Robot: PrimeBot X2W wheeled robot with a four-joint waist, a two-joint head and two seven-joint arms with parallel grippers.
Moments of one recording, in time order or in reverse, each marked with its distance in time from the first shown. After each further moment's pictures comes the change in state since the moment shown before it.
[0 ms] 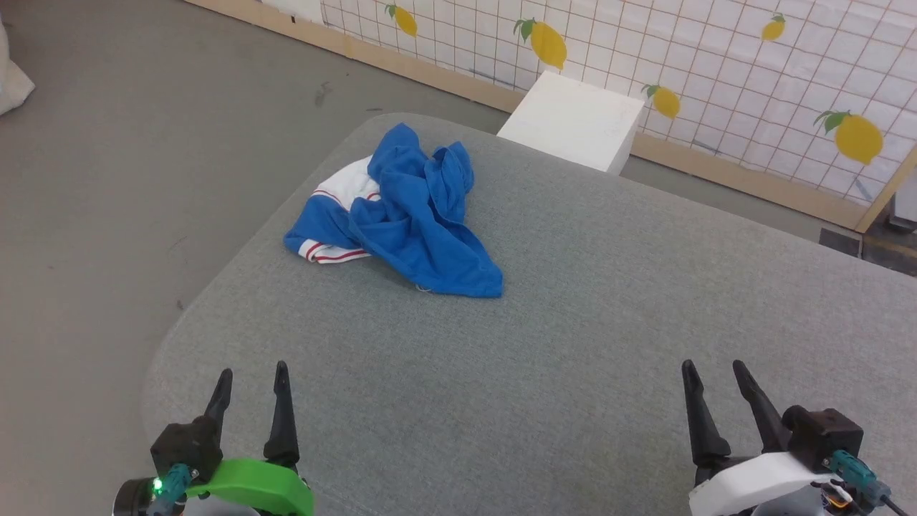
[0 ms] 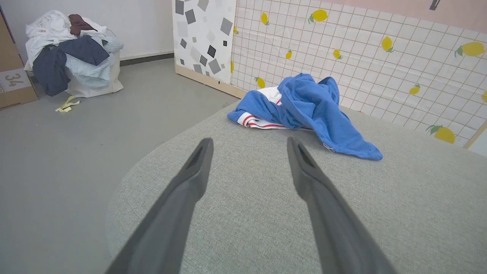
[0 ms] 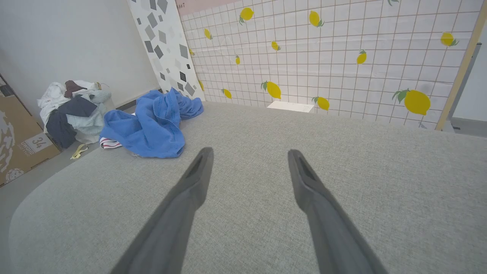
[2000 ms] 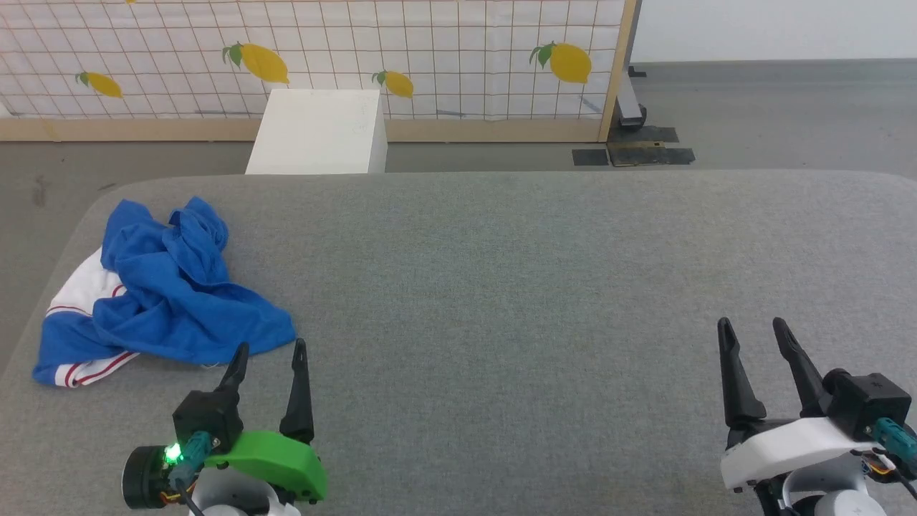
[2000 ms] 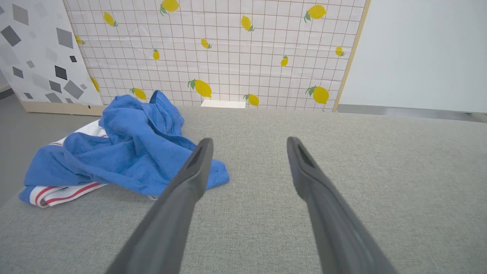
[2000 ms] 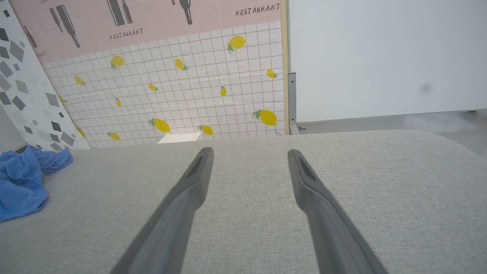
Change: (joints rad) left arm -0.030 -0.001 -0.036 -0.068 0.061 0.017 0.097; right arm -0.015 -0.002 -0.076 -0.157 -0.046 0.000 0.097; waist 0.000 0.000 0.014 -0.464
